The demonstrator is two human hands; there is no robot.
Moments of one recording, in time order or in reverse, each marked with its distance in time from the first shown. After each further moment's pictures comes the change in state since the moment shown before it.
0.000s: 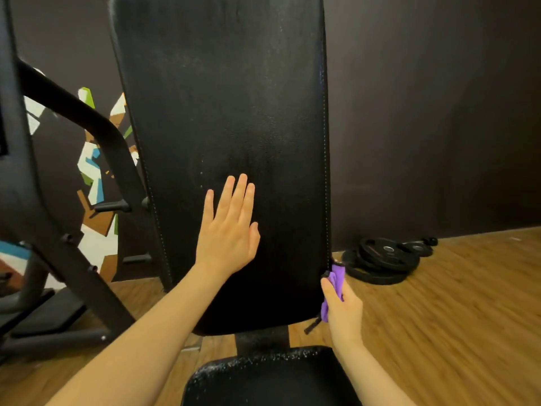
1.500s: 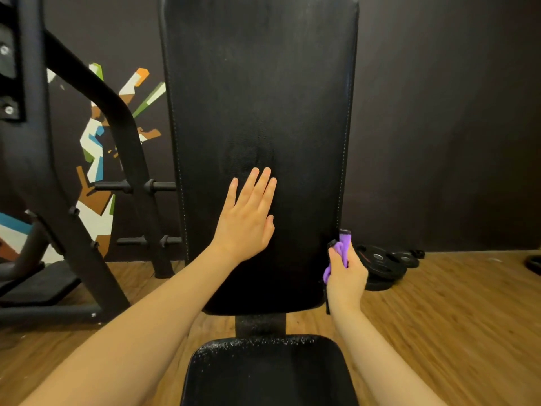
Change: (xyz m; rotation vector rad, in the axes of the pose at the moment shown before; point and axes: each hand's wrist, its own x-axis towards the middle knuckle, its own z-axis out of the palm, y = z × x) left_hand 0.000 -0.008 -0.020 -0.076 -0.130 0.008; right_hand -0.007 -0.061 0.022 0.002 0.102 -0.115
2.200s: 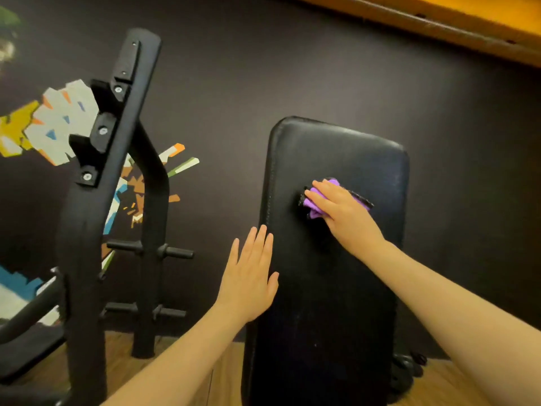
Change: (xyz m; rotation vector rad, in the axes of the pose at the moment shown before) left_hand -0.009 -0.134 -0.046 -0.175 -0.023 -0.185; right_hand 0.039 -0.233 0.163 -1.098 -0.237 -1.629
